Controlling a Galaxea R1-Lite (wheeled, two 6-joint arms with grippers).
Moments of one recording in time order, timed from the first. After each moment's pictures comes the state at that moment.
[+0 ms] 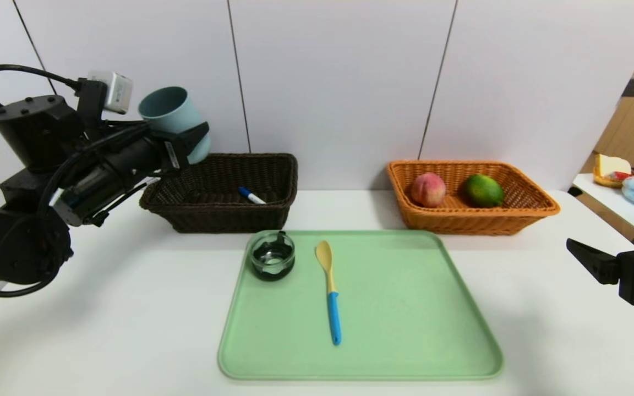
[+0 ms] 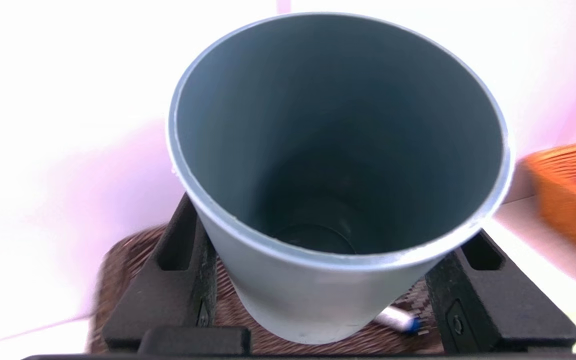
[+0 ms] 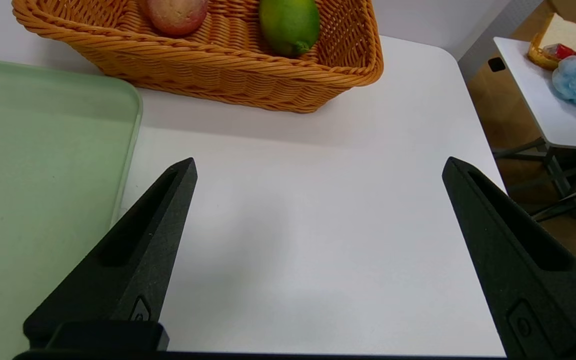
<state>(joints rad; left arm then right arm) -0.15 1.74 -0.90 -1.02 -0.18 0.00 0.16 1.11 -0.48 -0.35 -0.28 -0.17</state>
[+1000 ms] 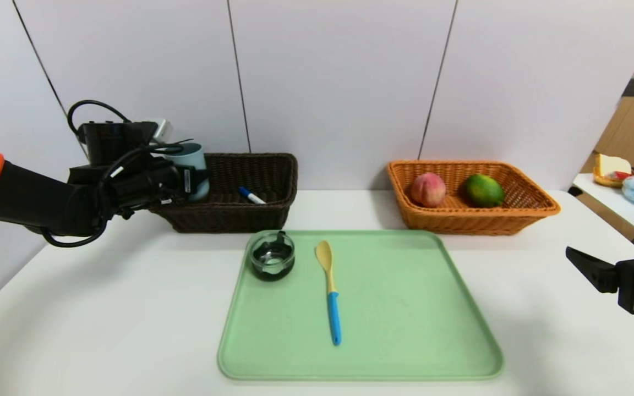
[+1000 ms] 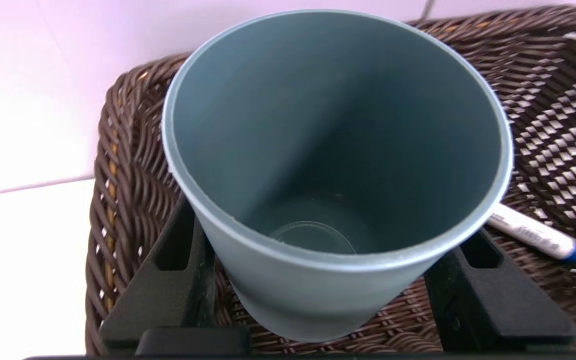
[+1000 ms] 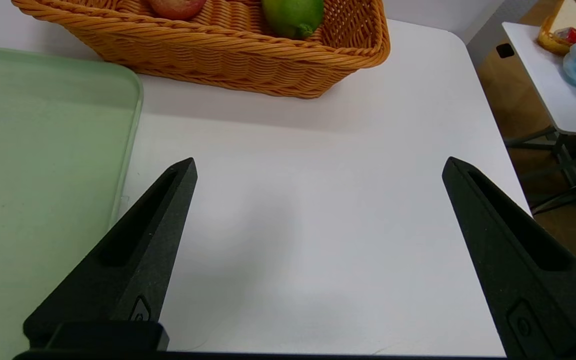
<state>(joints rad) -0.06 1.98 -1.18 -0.59 -0.14 0.03 0.16 1.10 -0.45 -0.35 -0.28 -0.15</state>
